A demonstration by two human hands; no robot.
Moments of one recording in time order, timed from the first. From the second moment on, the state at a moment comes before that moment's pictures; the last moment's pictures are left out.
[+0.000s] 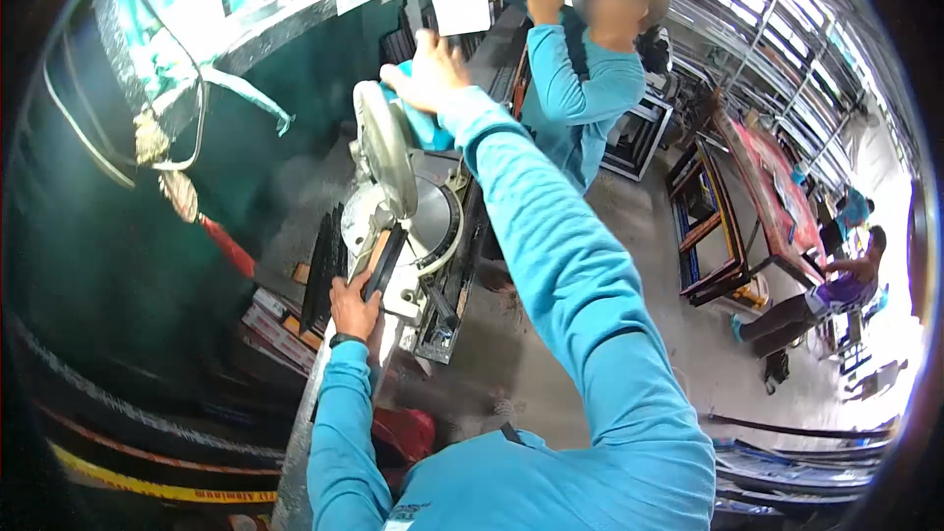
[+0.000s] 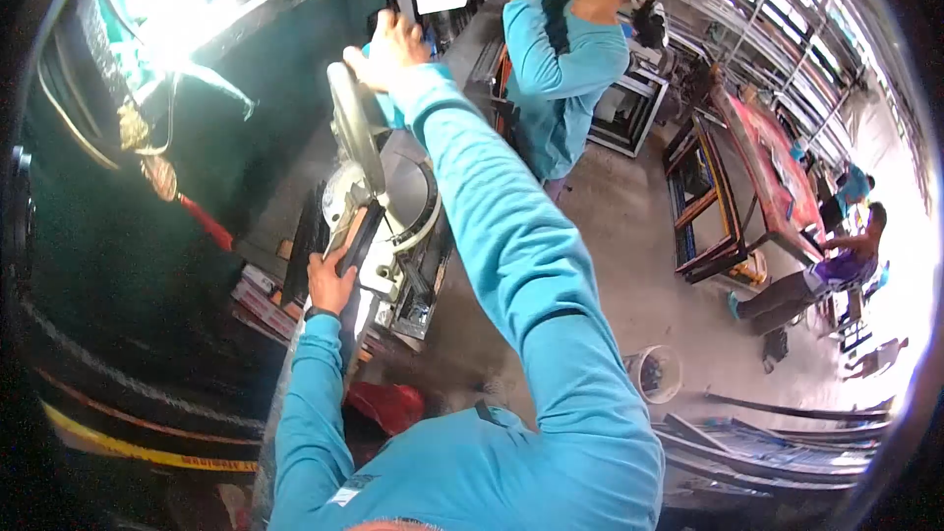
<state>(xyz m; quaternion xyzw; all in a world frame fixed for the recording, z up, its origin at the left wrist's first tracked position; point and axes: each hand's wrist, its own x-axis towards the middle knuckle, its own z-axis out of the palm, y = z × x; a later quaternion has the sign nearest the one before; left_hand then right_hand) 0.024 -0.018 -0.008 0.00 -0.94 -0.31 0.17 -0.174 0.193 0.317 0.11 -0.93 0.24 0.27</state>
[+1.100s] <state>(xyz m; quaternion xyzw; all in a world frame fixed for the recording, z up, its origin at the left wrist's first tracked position) 0.021 -0.017 -0.012 0.00 -0.93 -0.31 0.18 -0.163 0.198 0.330 0.07 -0.96 0.26 0.08</state>
